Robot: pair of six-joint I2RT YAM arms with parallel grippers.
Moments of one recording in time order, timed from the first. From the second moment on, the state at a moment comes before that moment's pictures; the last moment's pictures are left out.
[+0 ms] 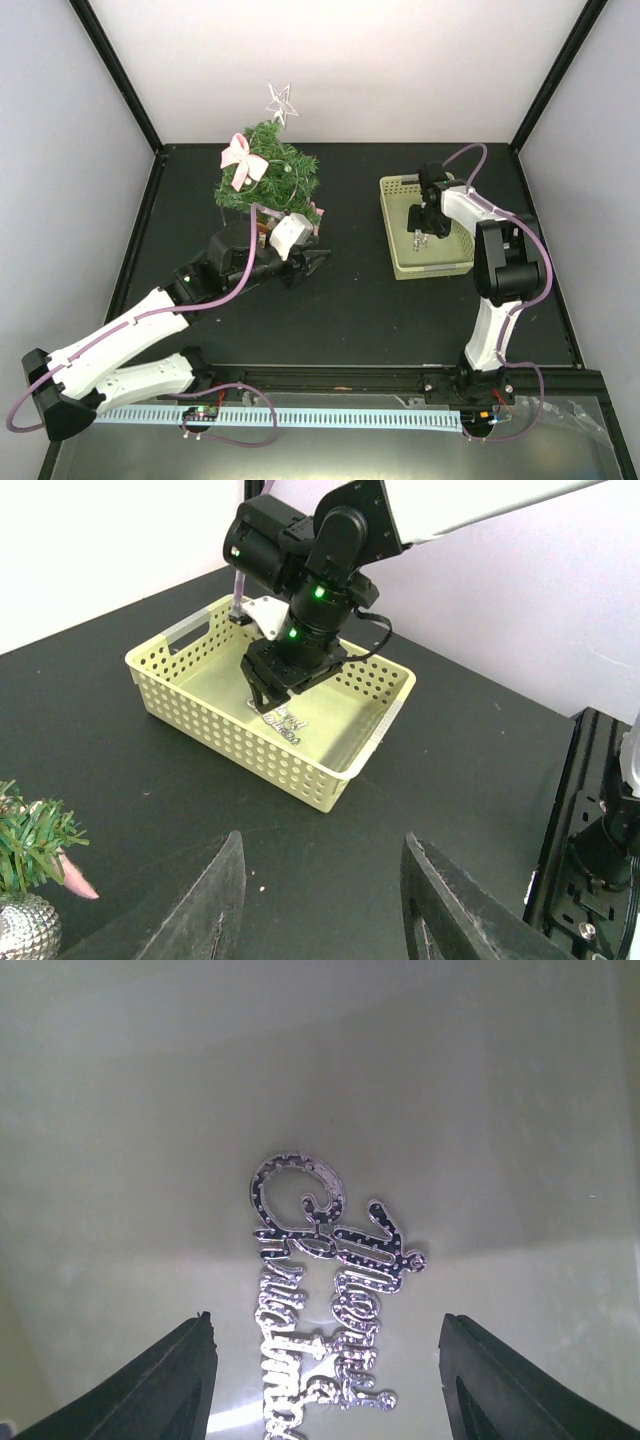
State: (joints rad) left arm -0.86 0.94 0.91 -0.28 0.16 -0.13; right arm 0.18 1.91 1.35 -0.72 0.08 0.32
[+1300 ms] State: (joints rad) left arm -0.86 0.91 0.91 -0.28 0.16 -0.13; right arm 0.18 1.98 1.33 -0.69 0.05 0.31
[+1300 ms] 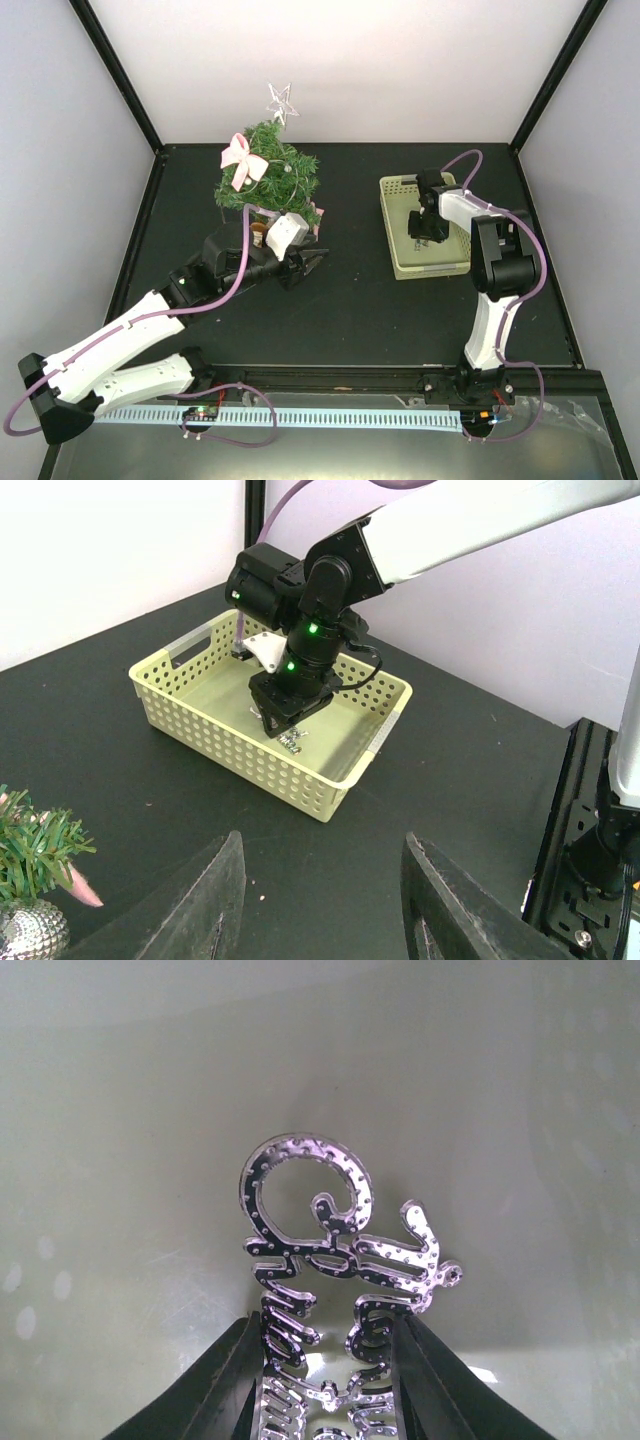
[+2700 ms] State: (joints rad) left arm -0.86 0.90 0.96 -0.31 0.16 -0.16; right arm 0.16 1.96 1.31 -0.68 0.02 0.29
